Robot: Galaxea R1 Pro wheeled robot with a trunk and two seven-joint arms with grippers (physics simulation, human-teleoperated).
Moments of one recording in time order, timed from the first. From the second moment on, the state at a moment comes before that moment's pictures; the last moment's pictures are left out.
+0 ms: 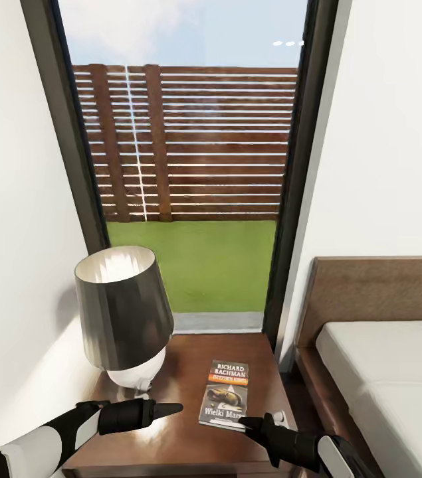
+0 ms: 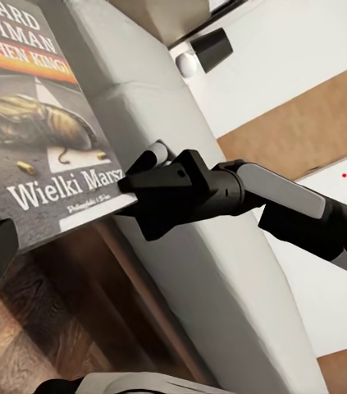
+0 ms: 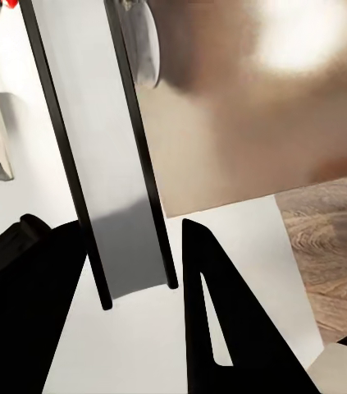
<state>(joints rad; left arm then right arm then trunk) -0.71 0.16 -1.01 -0.16 1.13 0.21 -1.42 -0.38 -0.02 -0.12 -0.58 -0.67 0.89 0.62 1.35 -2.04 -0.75</state>
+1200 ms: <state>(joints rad) -0.71 0.16 -1.01 -0.16 1.14 0.21 -1.42 -0.38 -0.02 -0.12 -0.58 -0.67 0.89 0.62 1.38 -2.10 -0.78</state>
